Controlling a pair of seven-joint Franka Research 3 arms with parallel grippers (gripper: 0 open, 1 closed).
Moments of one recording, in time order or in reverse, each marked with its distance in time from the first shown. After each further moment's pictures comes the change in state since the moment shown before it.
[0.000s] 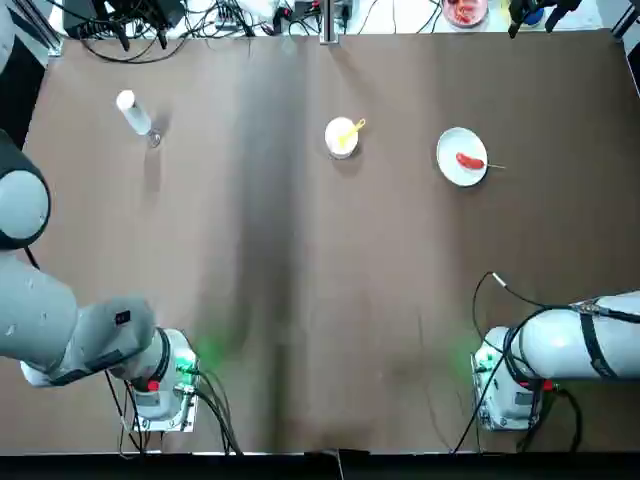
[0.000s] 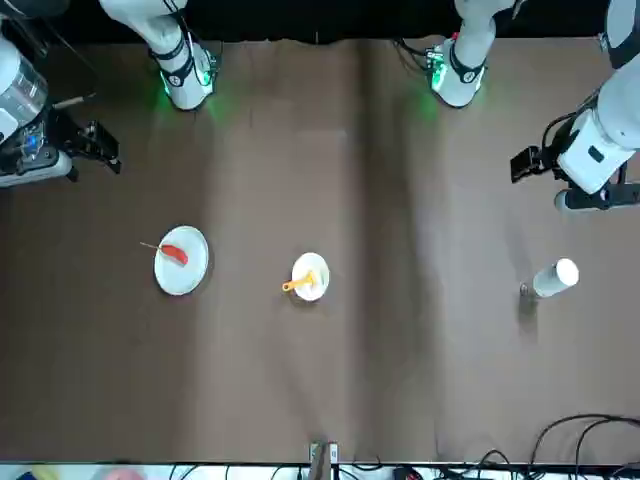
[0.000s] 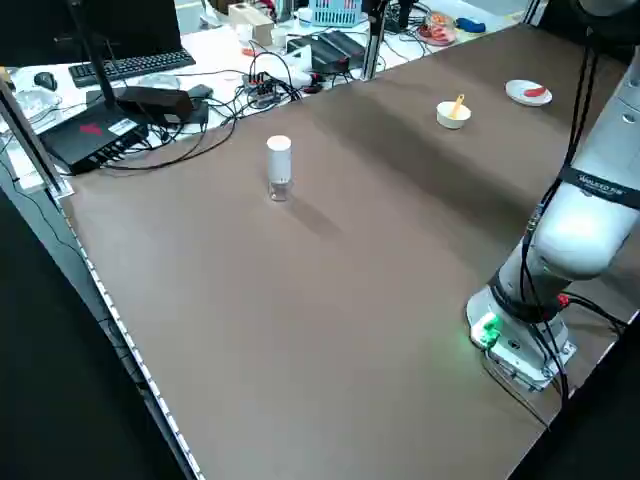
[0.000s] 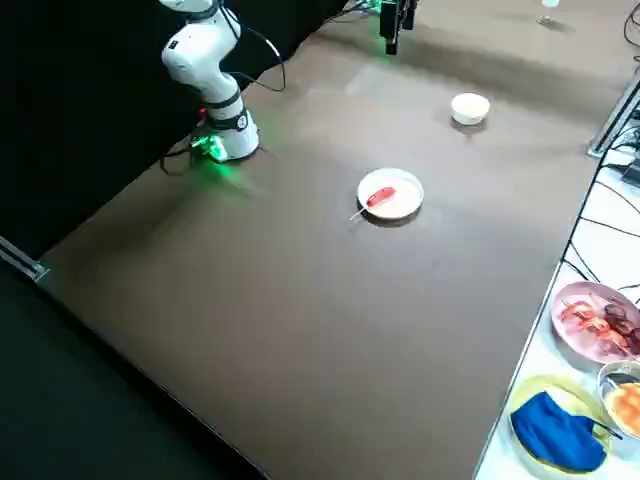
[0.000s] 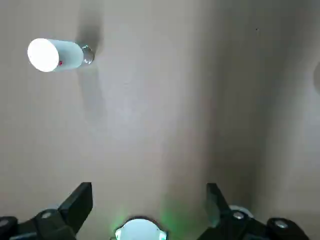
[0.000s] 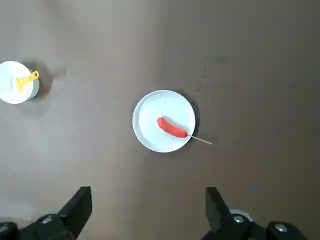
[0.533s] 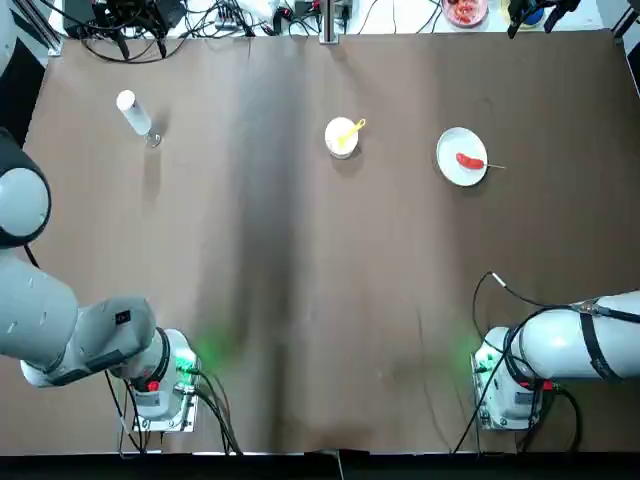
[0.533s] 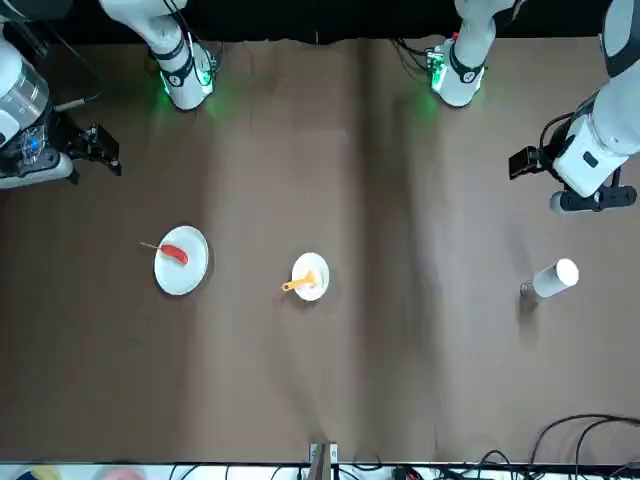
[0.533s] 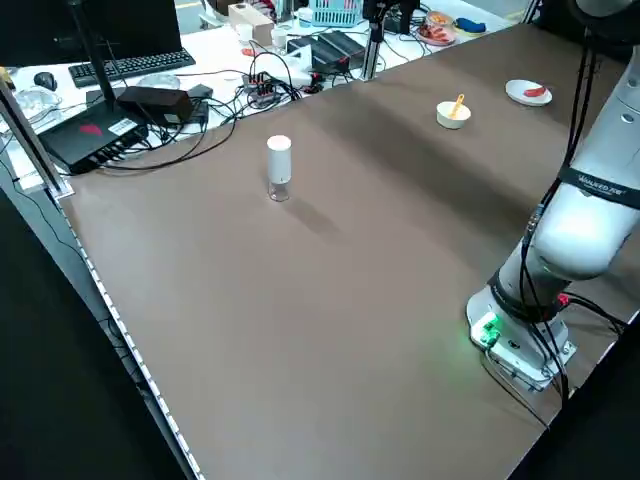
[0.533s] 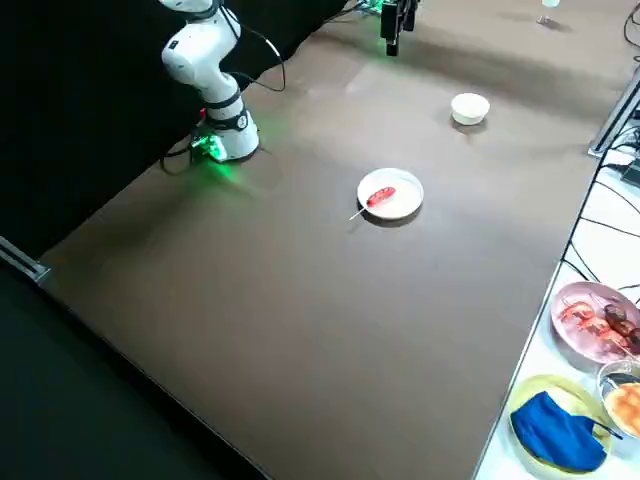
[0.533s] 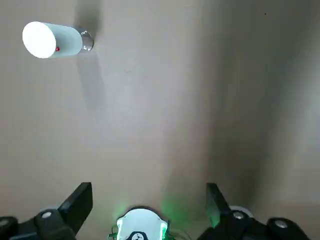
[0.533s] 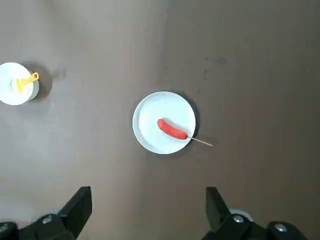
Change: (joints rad) left arm 0.002 0.008 0.001 -0.009 0.000 -0.035 -0.002; right arm 0.000 0.003 0.000 -0.004 0.000 0.007 0.000
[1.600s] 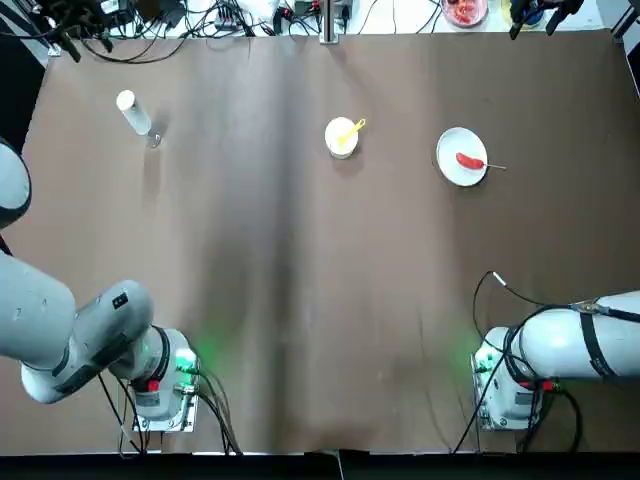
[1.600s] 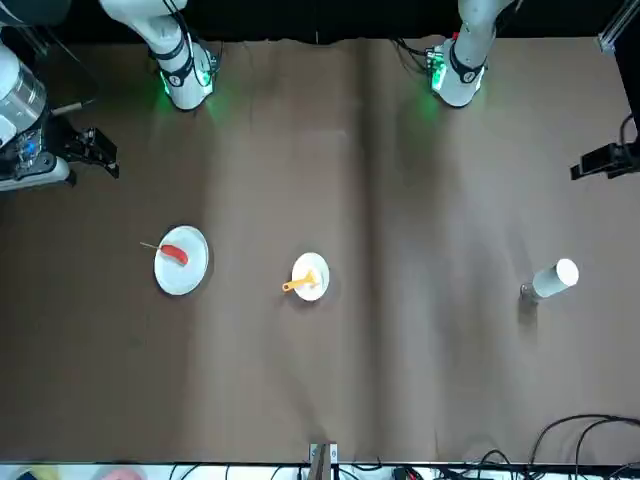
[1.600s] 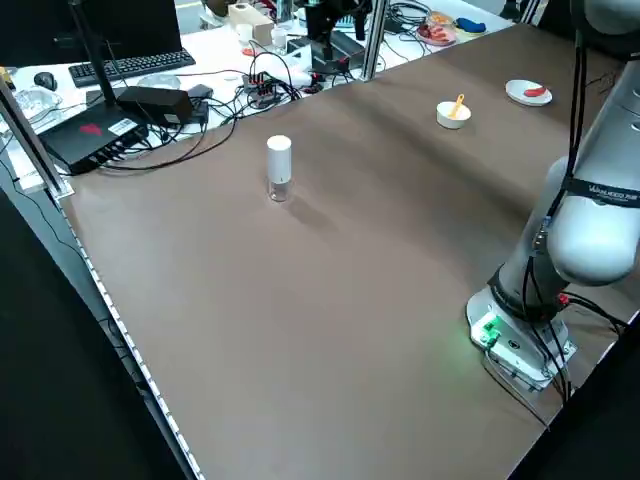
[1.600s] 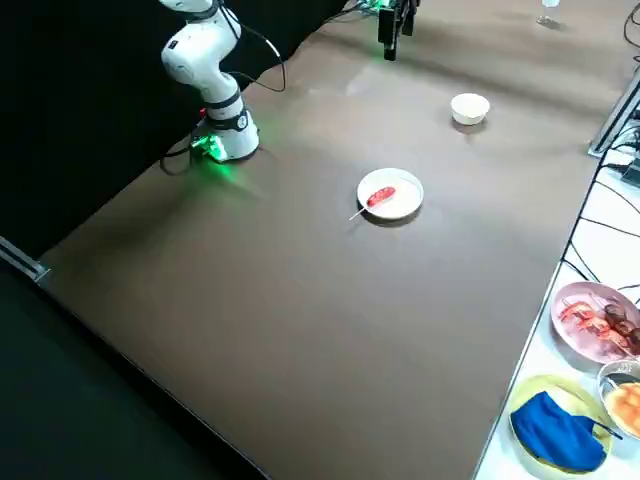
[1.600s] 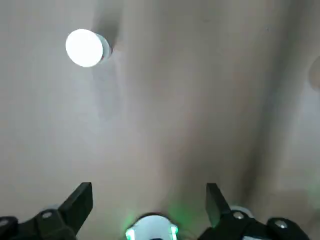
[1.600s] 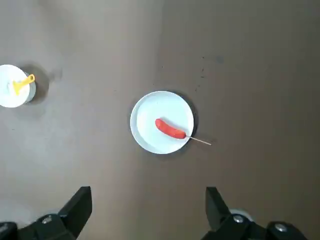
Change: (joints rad) left arm 0.311 0.010 0.013 0.010 -0.128 0.006 0.317; right arm -0.011 0.001 -0.005 -0.010 0.004 0.009 0.004
